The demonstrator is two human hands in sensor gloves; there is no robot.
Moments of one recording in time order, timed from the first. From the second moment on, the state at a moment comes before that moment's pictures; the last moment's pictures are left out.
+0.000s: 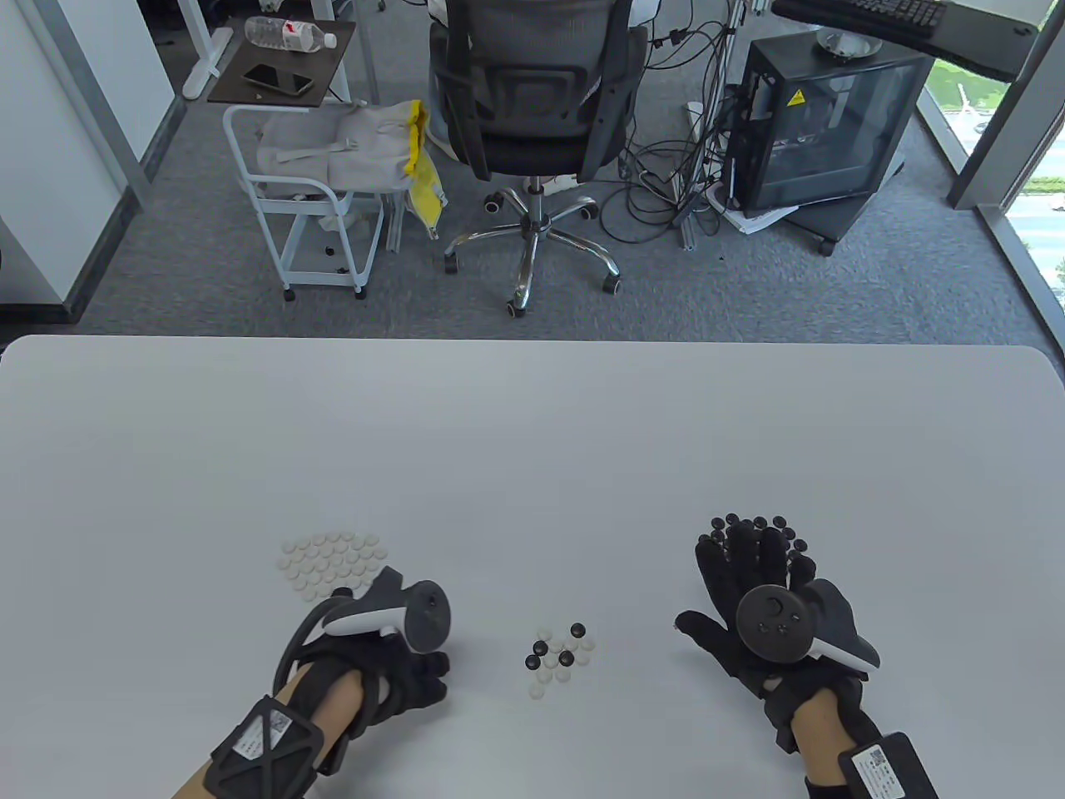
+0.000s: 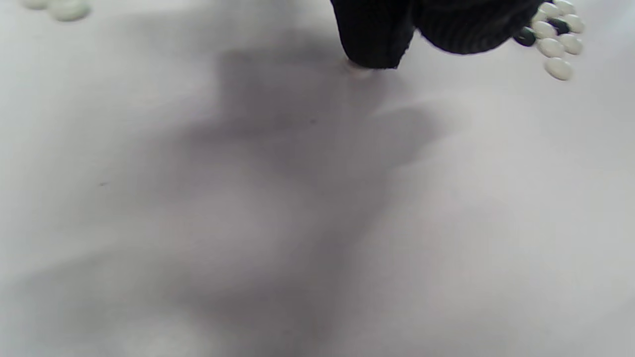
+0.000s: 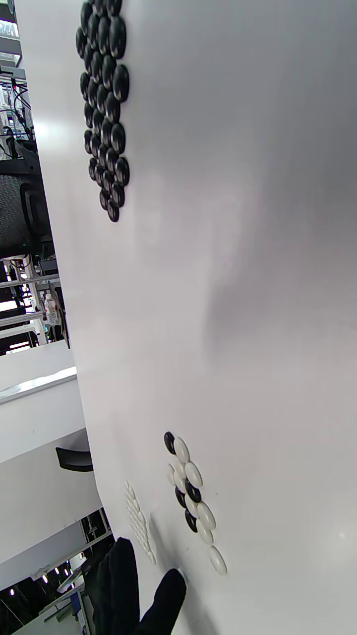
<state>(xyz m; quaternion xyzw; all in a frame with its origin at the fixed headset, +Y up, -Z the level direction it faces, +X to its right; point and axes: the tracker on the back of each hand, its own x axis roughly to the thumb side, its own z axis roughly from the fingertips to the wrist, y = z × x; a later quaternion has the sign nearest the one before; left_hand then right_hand) -0.214 -0.760 -0.284 -0.42 -0.16 -0.03 0.89 0.223 -0.733 -0.276 0.22 0.10 0.96 0.13</state>
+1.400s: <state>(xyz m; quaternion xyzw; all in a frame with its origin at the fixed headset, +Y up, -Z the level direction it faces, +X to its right) -0.133 -0.730 -0.321 -0.39 -0.24 0.03 0.89 0.224 -0.736 -0.276 0.23 0.09 0.96 0.13</state>
